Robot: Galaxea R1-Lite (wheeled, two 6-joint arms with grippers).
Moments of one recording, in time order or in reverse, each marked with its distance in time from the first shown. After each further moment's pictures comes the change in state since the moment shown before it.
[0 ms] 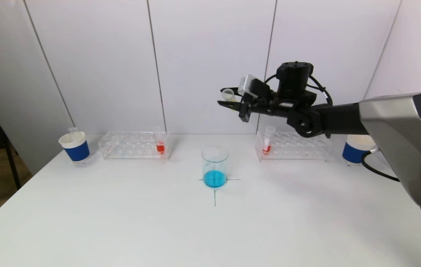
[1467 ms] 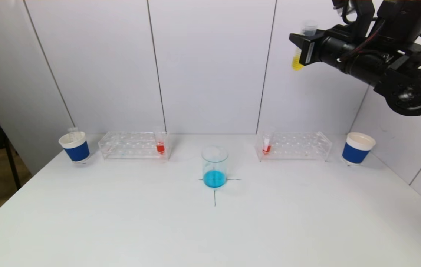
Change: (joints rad) left arm 0.000 0.000 0.000 0.000 -0.001 0.001; right arm -0.104 -0.450 0.315 -0.098 -0.577 0.649
